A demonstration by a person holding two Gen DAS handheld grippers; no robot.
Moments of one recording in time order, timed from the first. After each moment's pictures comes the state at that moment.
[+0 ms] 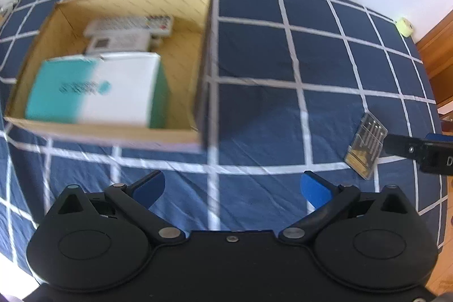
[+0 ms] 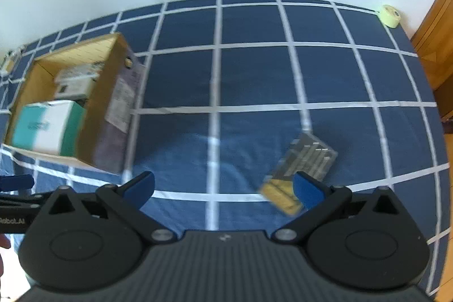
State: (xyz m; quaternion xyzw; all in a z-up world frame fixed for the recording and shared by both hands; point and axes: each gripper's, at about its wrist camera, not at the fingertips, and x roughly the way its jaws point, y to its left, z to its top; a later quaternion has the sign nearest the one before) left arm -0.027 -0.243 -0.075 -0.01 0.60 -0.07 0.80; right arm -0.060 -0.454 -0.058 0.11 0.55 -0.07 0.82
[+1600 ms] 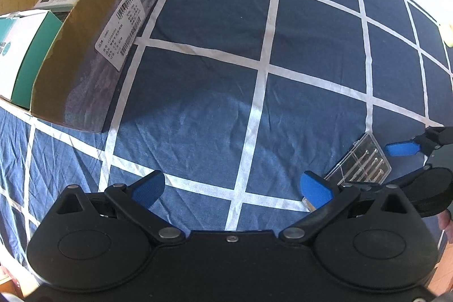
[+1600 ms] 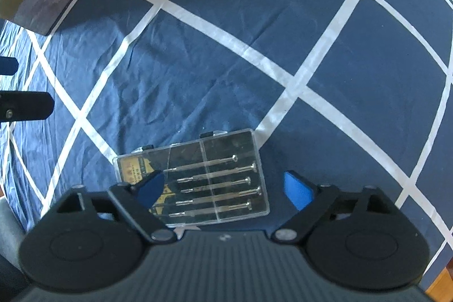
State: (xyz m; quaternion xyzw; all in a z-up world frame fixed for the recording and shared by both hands) left arm 0.019 -0.368 -0.164 -0.06 0.65 0.03 0.76; right arm 0.023 -0.561 -0.213 -0.08 0.69 0.18 0.69
